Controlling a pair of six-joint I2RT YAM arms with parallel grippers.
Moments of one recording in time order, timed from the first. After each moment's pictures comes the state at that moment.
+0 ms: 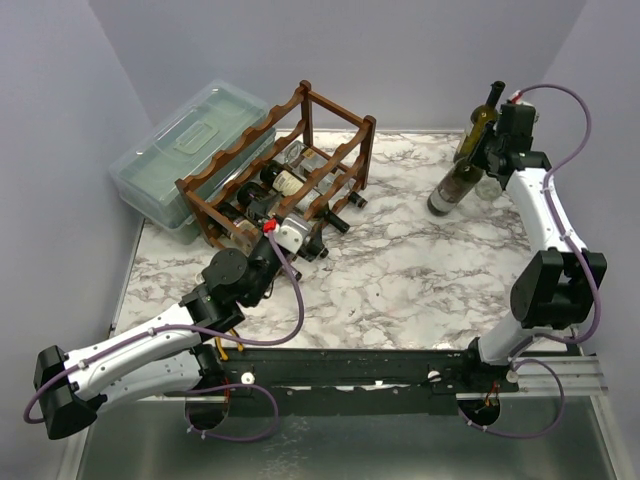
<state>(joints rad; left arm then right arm) -1.01 0.83 0.68 0.39 -0.49 0.42 -0.07 1.67 1.55 -0.46 0.14 0.30</state>
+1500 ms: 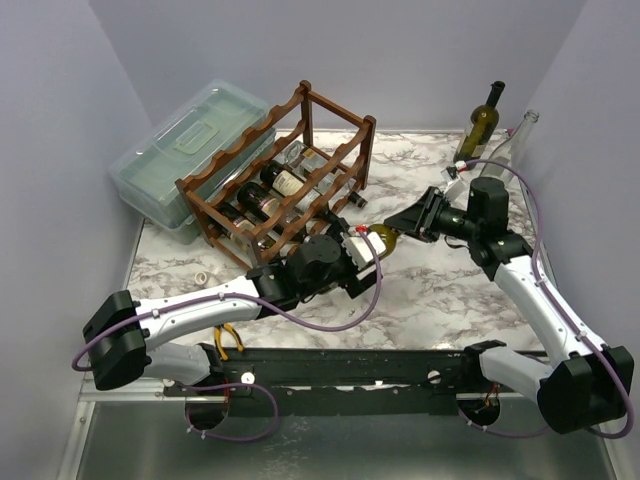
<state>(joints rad) -1.10 1.27 0.88 0.06 -0.15 0.17 0.22 1.09 0.85 -0.18 -0.68 0.82</state>
